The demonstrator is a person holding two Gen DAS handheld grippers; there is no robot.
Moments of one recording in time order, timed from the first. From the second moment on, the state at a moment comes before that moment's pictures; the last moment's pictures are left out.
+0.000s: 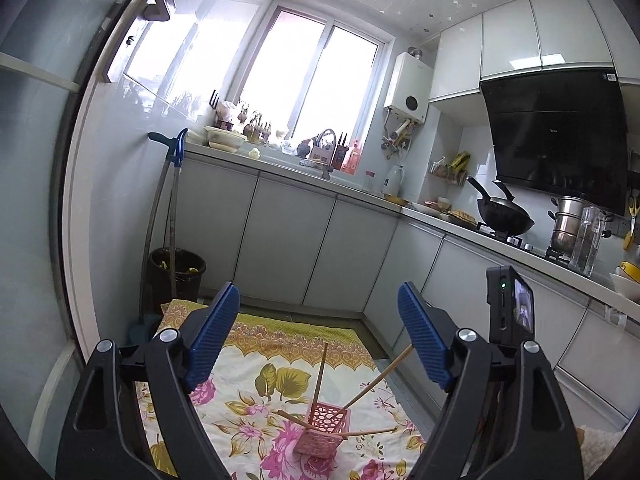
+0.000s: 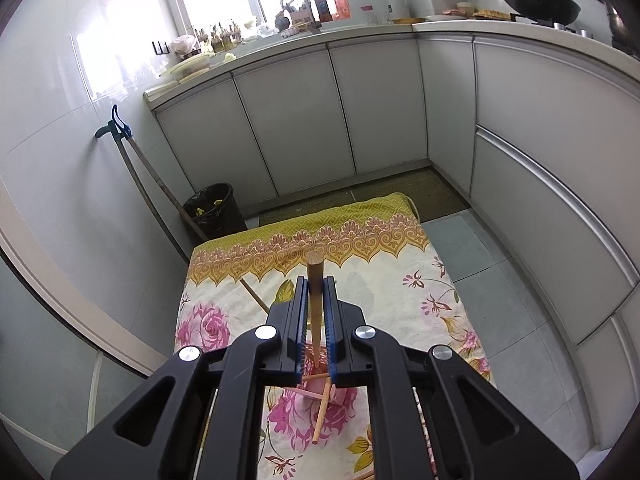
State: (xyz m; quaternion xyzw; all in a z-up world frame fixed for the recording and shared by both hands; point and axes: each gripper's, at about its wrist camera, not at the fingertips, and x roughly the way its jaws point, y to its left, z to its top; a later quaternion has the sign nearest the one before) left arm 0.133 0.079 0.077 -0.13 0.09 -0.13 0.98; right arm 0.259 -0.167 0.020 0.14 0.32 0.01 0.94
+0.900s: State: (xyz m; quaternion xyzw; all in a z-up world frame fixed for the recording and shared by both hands) left arm 0.110 0.051 0.081 -0.09 0.09 -0.22 0.97; right arm 0.150 -0.239 -0.018 0.23 0.25 -0.06 0.94
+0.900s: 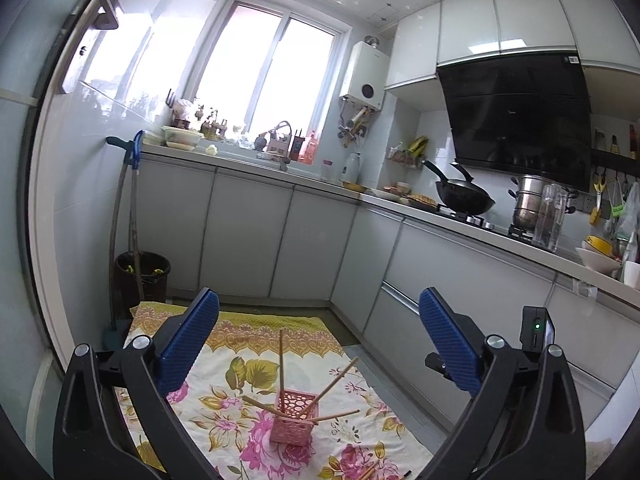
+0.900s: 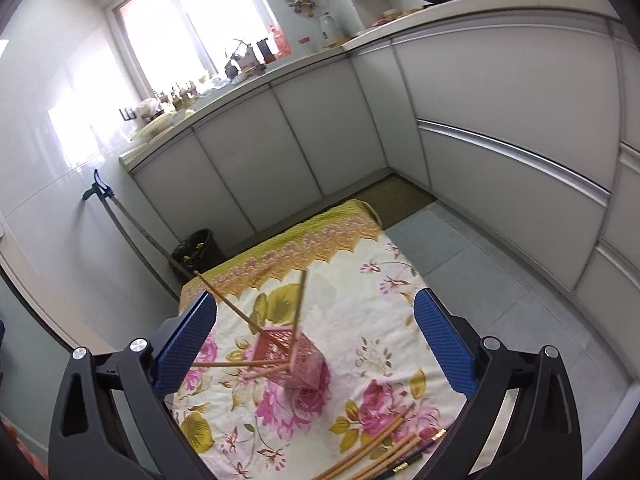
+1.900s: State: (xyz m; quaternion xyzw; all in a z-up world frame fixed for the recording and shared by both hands) left arm 0.211 -0.224 -0.154 0.23 0.55 -0.36 0.72; right arm 0.029 -0.307 -0.189 0.19 0.43 -0.17 0.87
